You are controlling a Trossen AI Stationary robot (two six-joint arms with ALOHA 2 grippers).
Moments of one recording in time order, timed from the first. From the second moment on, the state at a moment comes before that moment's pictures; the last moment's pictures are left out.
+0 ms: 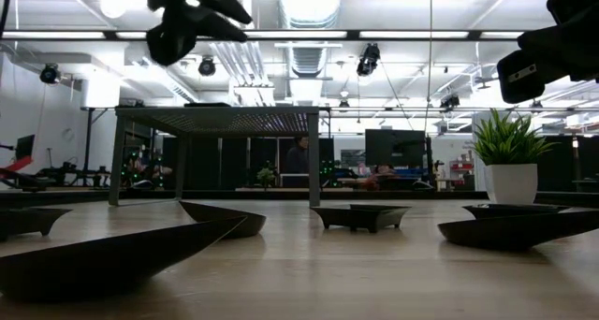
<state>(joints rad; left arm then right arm) -0.30 1.20 0.83 -0.11 -0.37 -0.77 0.27 0.11 0.01 0.08 -0.02 0.16</state>
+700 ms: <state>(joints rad) -0.42 1.37 0.58 0.37 -0.39 -0.97 0.27 0.11 0.01 0.08 -0.02 0.16</state>
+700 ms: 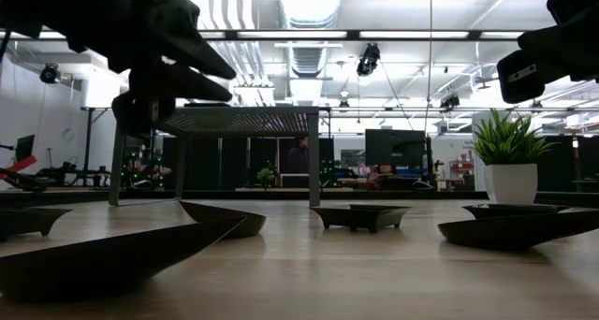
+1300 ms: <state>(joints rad) -0.43 1.61 0.79 0.37 -0.36 -0.91 0.27 0.11 0.01 0.08 -0.02 0.16</state>
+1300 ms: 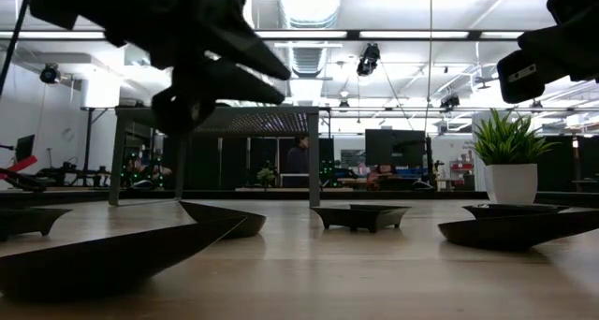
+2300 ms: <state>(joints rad) -0.48 1.59 0.84 -0.07 0.15 -0.75 0.27 0.11 0.01 0.08 -0.02 0.16</state>
